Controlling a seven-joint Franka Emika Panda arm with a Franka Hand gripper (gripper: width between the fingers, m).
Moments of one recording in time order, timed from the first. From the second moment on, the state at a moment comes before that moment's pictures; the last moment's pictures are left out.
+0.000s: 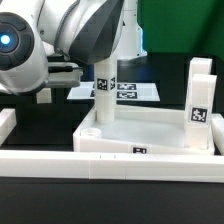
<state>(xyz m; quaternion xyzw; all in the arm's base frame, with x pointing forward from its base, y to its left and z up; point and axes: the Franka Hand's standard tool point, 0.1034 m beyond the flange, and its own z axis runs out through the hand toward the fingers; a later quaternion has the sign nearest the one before) 0.386 -0.206 0.027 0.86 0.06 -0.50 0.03</state>
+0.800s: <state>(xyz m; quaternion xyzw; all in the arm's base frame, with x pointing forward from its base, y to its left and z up) 0.371 -0.247 0.060 0.87 0.03 -0.50 0.02</state>
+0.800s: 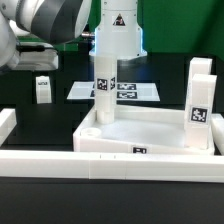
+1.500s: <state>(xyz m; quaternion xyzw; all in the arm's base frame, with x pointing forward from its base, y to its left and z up) 0.373 -0.226 0.068 0.90 0.04 -0.42 0.00</state>
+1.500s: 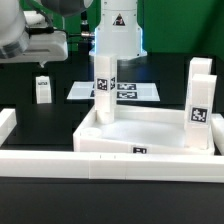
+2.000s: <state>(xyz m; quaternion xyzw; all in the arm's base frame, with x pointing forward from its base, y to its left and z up) 0.388 -0.207 0.053 0.92 0.07 -0.39 -0.01</state>
